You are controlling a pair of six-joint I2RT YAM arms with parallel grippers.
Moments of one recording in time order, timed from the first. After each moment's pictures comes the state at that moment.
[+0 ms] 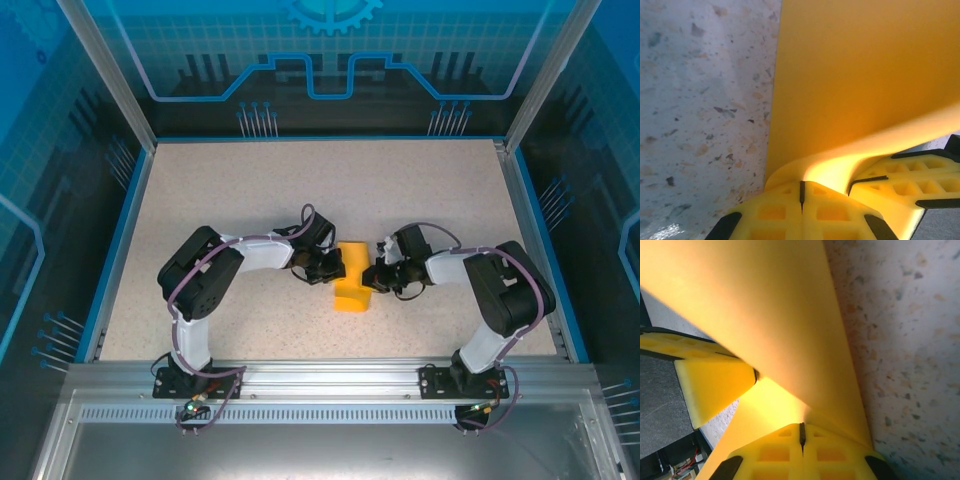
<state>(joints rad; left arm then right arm) -0.65 1.93 1.09 -0.24 0.44 -0.93 0.35 1.68 0.62 -0.01 -0.70 0.66</state>
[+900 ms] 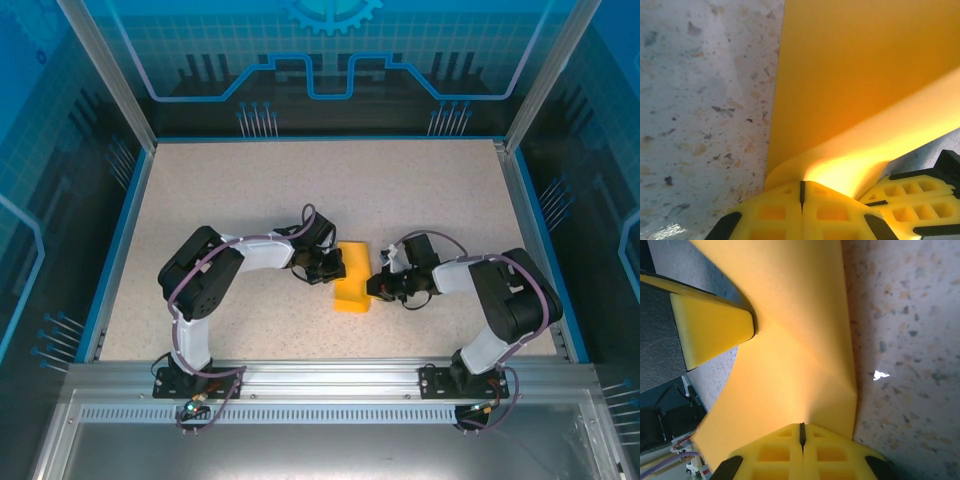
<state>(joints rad) -0.66 1.93 1.09 -0.25 0.43 -0.92 0.33 1.63 0.52 0.03 -0.79 0.59</state>
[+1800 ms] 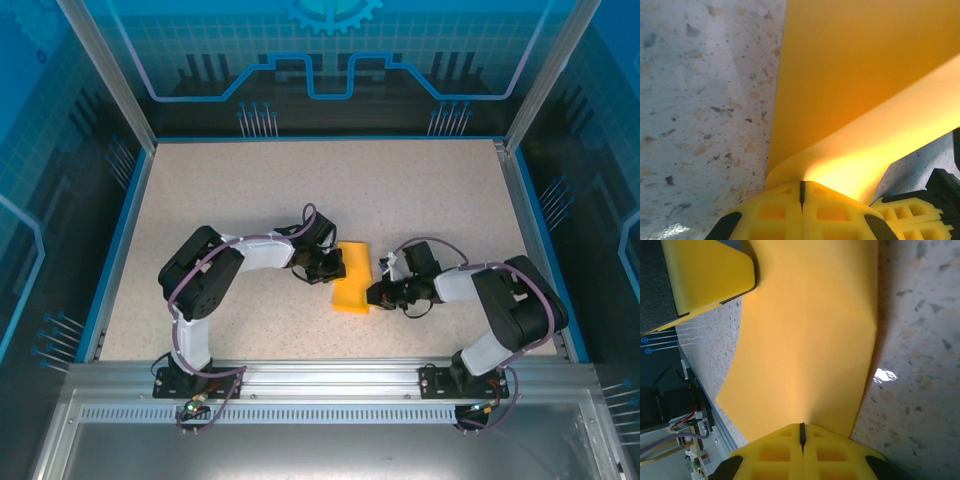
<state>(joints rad) -0.66 1.93 1.10 -0.26 0.43 -0.90 0.36 1.58 0.45 0.04 -0.81 0.58</state>
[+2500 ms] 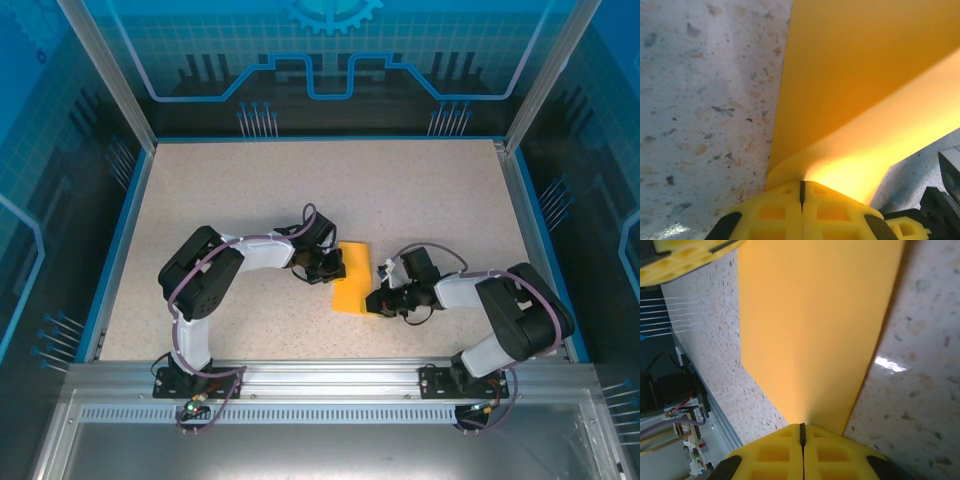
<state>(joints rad) -0.66 1.93 1.10 -0.26 0.43 -0.90 0.40 1.53 0.41 0.01 -0.80 0.59</state>
